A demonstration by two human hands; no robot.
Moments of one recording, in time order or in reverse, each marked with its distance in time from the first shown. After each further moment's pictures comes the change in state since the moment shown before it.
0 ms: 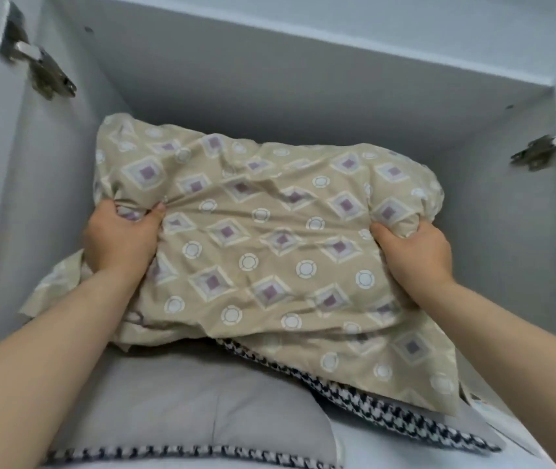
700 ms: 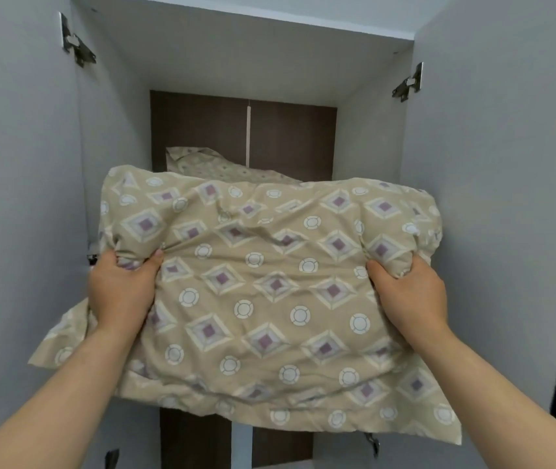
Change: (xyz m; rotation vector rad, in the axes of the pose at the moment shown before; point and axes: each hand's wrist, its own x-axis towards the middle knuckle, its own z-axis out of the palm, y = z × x) left_hand -0.260 0.053 -0.256 0.045 -0.189 -0.095; right_hand -0.262 0.001 -0.302 -0.112 -0.154 0.199
